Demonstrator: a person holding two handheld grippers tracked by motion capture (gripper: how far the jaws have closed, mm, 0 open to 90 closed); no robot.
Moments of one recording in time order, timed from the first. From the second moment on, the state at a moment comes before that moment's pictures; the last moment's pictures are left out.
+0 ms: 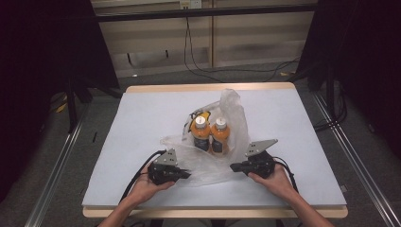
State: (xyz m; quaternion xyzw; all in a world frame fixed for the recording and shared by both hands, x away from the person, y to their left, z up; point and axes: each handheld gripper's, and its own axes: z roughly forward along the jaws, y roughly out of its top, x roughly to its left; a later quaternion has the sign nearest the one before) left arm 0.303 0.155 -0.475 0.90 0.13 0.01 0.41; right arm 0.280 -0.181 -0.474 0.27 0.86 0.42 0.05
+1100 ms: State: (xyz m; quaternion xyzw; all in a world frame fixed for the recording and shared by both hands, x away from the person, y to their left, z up) left arm 0.301 0.196 -0.427 0.83 0.18 0.05 0.53; right arm 0.267 -0.208 -0.419 0.28 0.82 0.49 0.11
